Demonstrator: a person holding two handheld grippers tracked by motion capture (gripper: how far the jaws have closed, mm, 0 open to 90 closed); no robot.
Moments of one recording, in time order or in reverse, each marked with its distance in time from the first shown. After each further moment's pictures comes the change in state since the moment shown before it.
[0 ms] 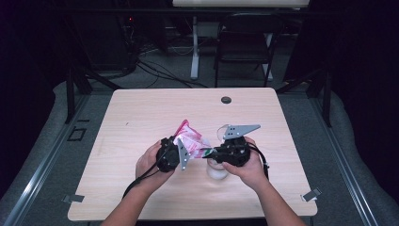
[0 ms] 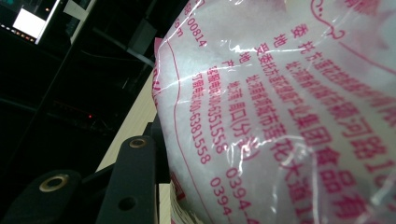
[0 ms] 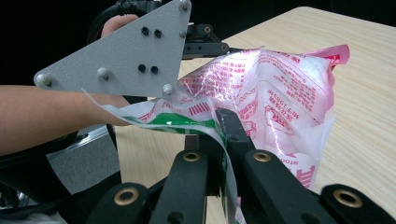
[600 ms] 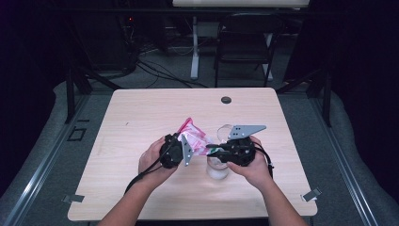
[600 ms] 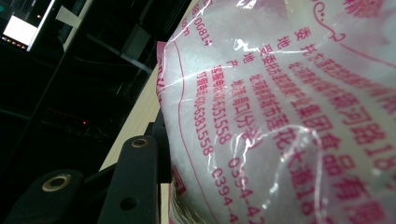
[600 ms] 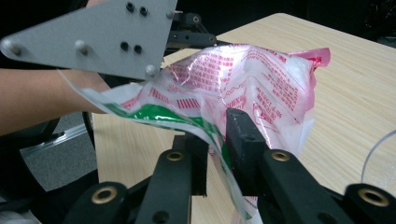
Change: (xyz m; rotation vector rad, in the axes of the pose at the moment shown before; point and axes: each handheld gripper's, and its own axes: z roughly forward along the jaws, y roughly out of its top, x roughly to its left) left arm 0.007 0.013 0.003 -0.005 -0.035 0.020; right arm -0.005 -0.003 -0.011 -0.007 -0.072 -0.047
